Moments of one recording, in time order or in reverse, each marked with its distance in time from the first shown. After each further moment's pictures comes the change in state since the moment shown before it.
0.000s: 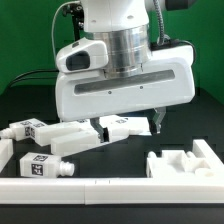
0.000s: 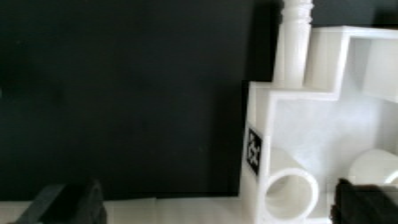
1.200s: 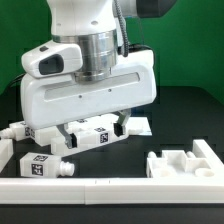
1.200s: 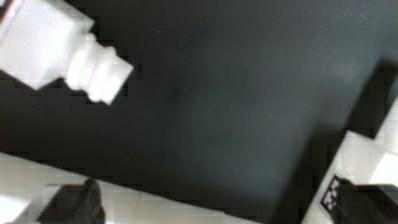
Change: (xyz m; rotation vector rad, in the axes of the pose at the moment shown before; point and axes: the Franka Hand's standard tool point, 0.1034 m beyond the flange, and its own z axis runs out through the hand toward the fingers) arm -0.009 0.056 -0.001 -0.055 0.002 -0.288
